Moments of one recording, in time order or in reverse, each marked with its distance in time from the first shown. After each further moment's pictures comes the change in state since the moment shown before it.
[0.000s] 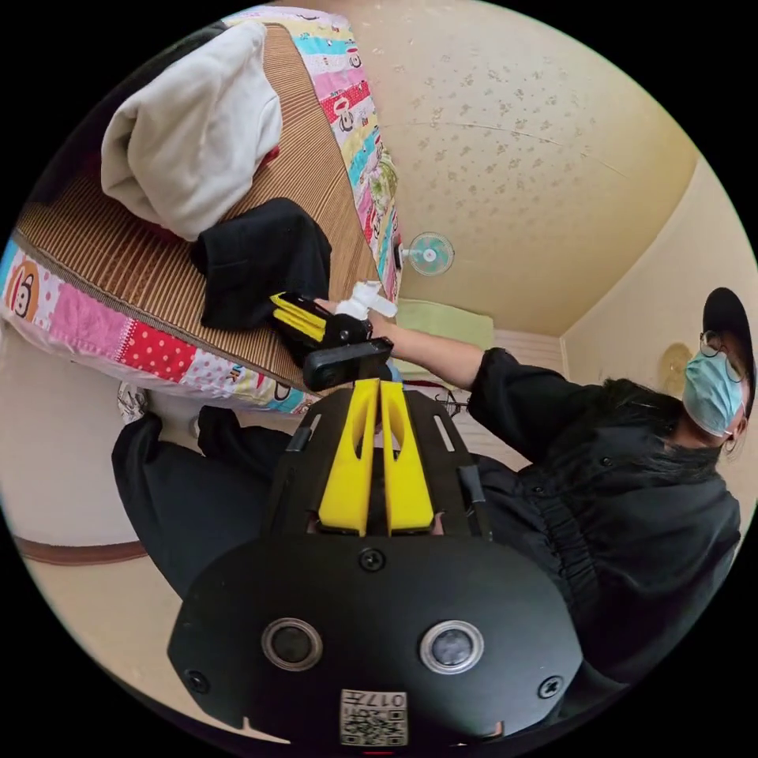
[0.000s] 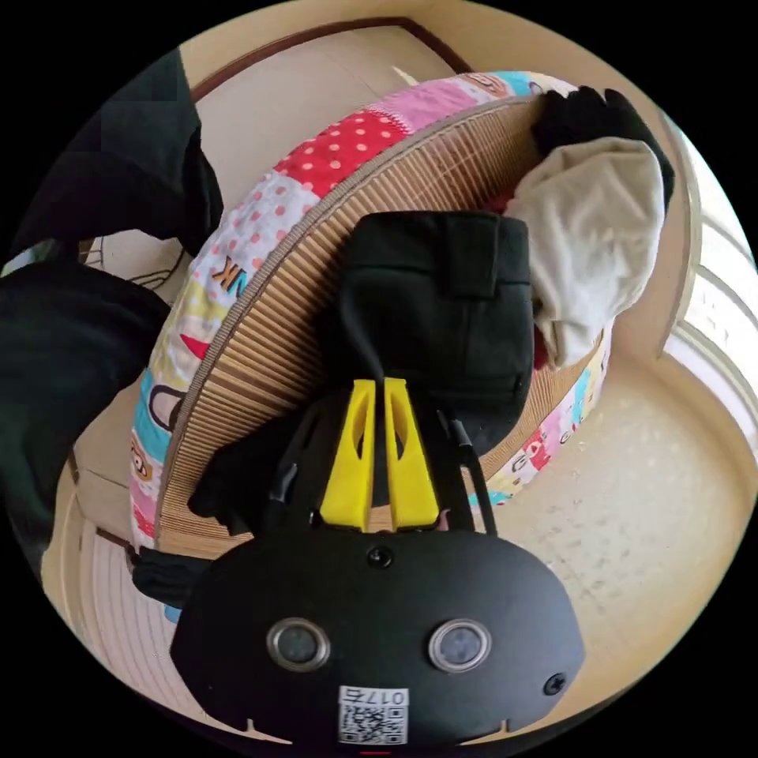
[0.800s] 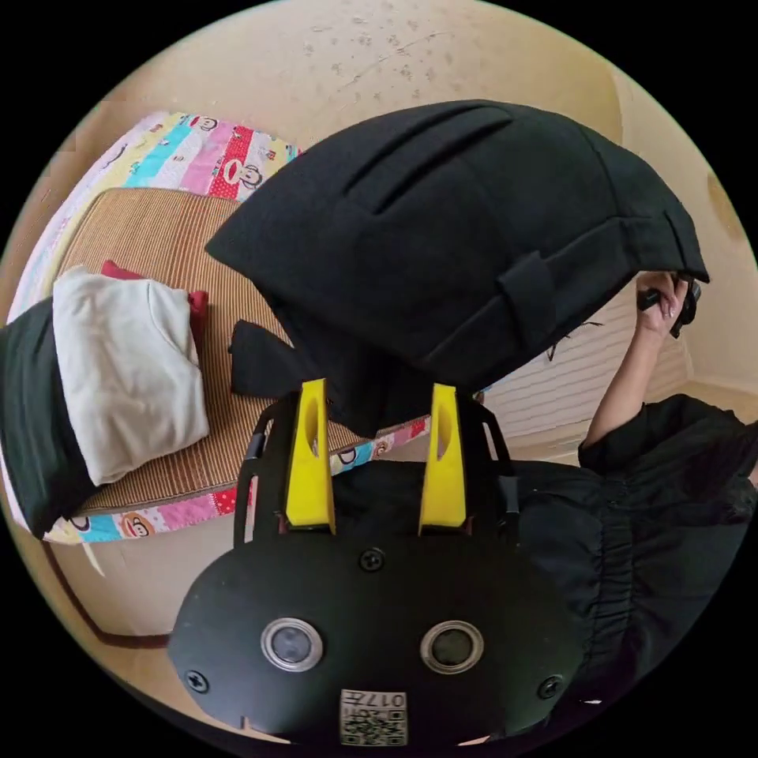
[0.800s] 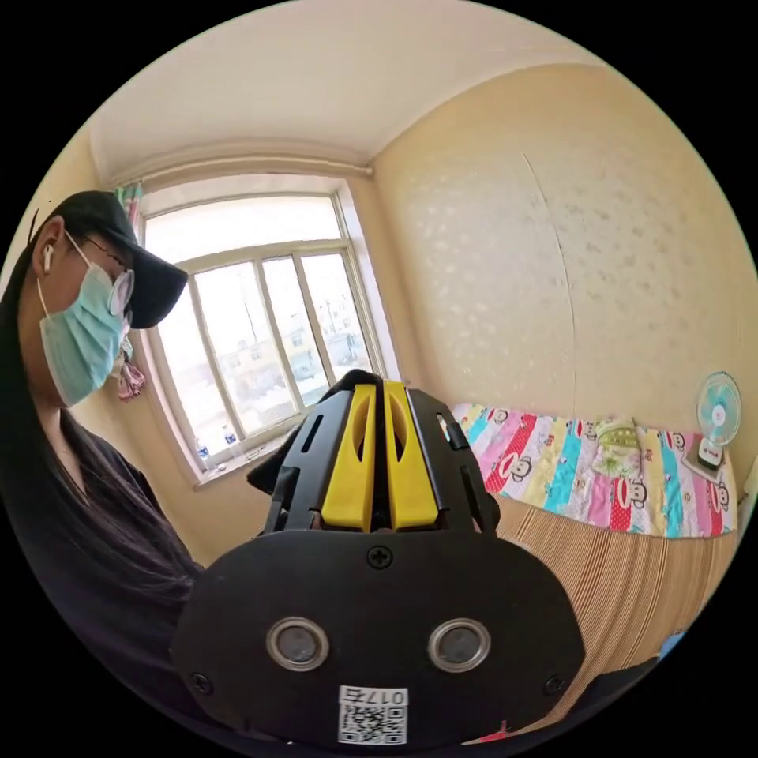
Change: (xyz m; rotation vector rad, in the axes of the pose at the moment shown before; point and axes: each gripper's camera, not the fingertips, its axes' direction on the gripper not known) left arm 0.191 -0.002 0.059 -0.025 -0.541 0.551; right arm 0.153 0.529 -0.491 1.400 -0.048 1.410
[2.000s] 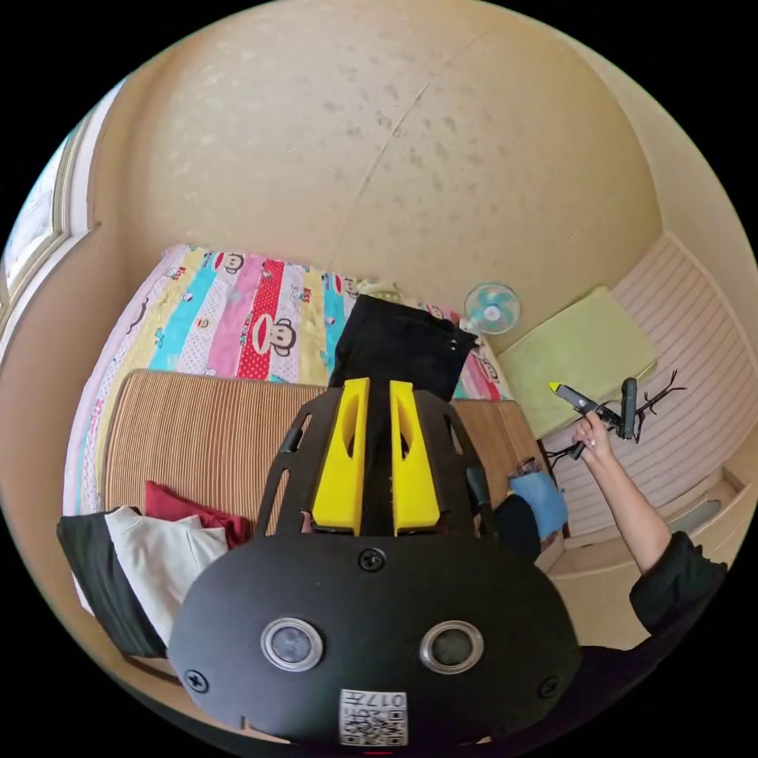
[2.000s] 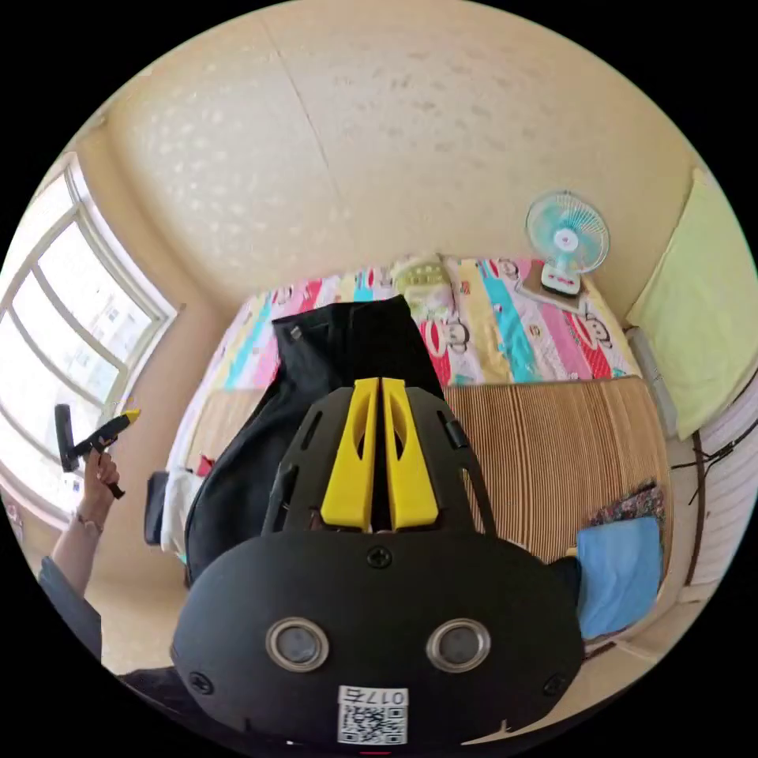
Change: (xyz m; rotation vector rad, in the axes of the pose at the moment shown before) left arm 0.022 -0.346 0.172 0.078 -0.323 -0.083; right arm 0.633 0.066 0.034 -0.697 0.623 0.508
